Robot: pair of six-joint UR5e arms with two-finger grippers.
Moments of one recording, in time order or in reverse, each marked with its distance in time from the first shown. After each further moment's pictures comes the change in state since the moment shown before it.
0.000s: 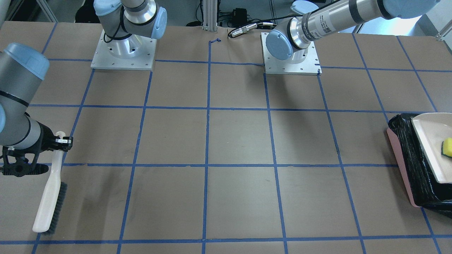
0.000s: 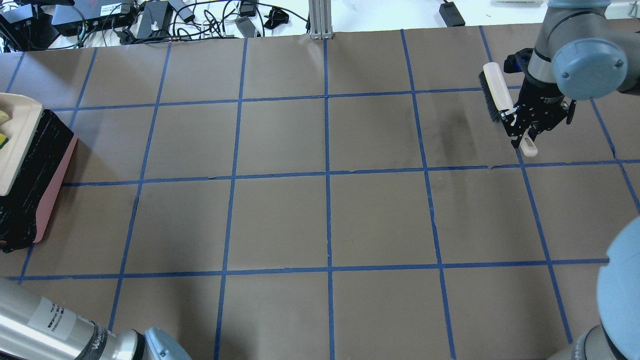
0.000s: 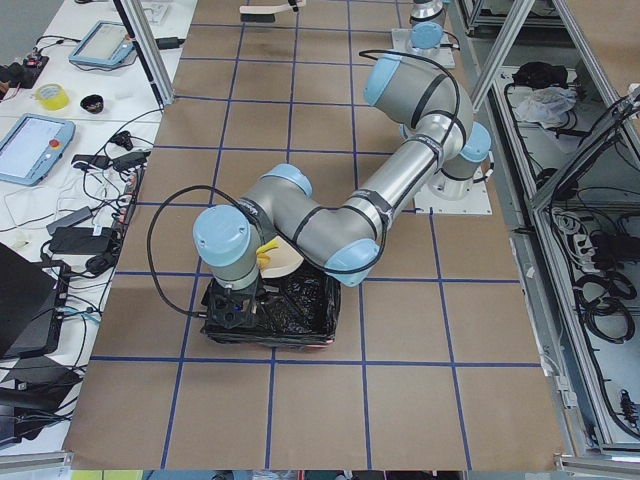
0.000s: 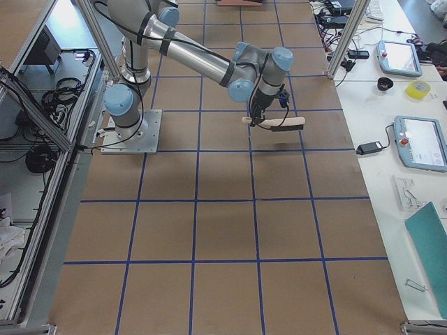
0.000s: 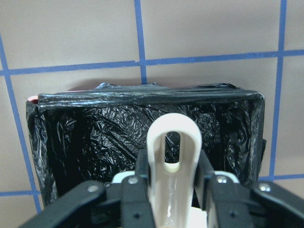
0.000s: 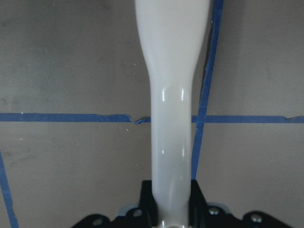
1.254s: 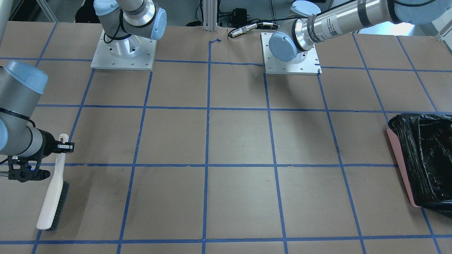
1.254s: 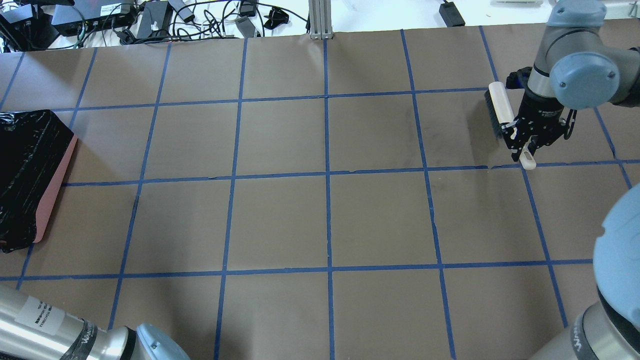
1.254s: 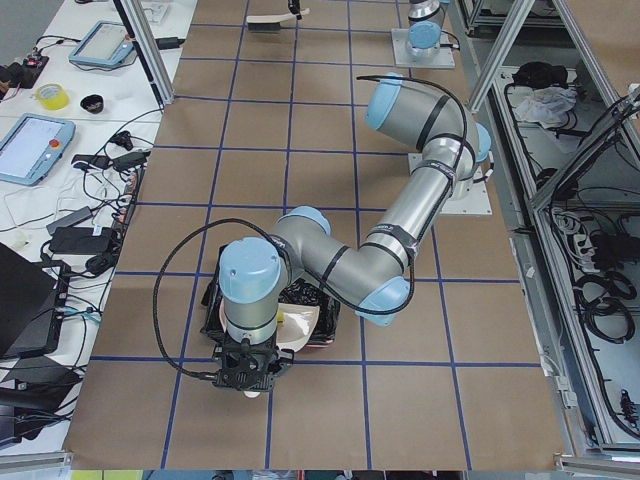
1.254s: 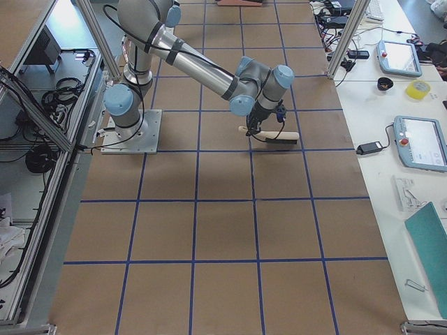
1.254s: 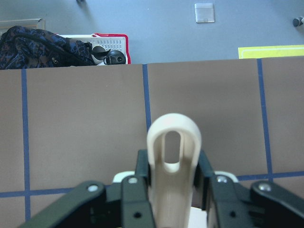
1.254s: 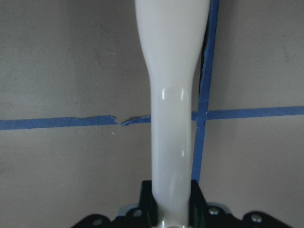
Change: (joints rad) left arm 0.066 -0.038 0.039 0.317 0.122 0.063; right arm -0.023 0.051 0.017 -0.003 -0.002 0.030
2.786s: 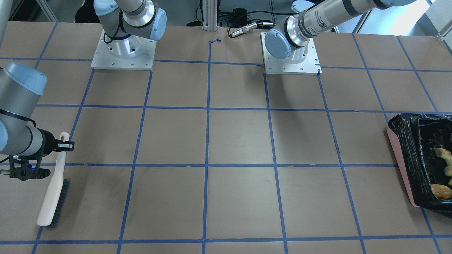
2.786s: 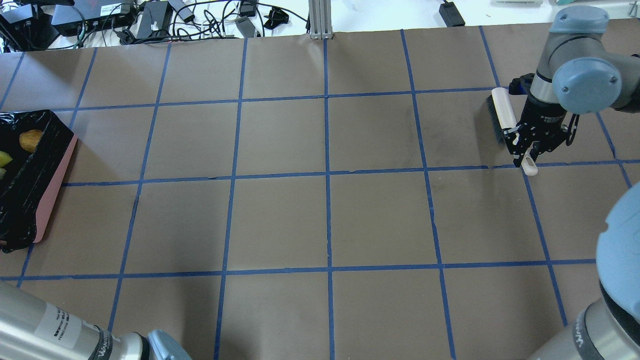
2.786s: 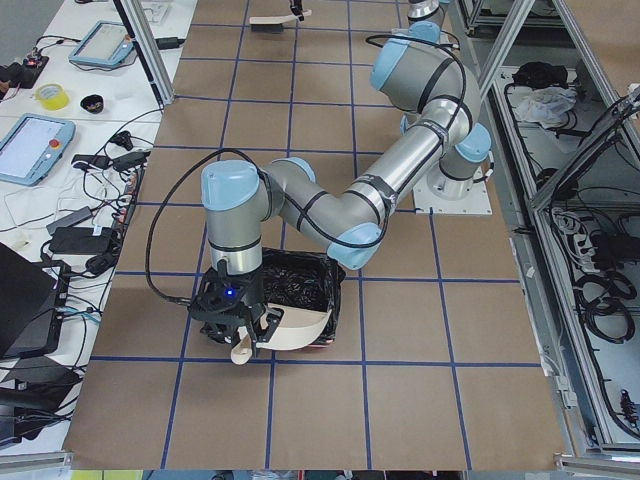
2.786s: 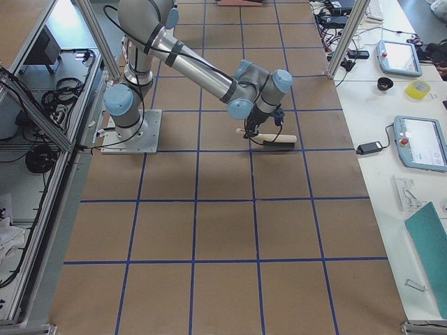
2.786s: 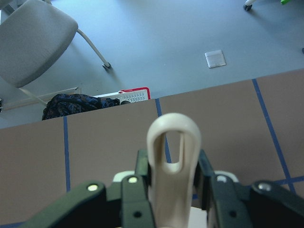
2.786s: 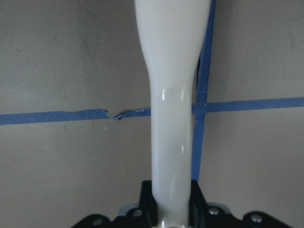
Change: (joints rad) left arm -0.118 0.144 -0.170 0.143 0.236 0.088; right arm -0.017 0.004 0.024 -0.004 0.001 -0.001
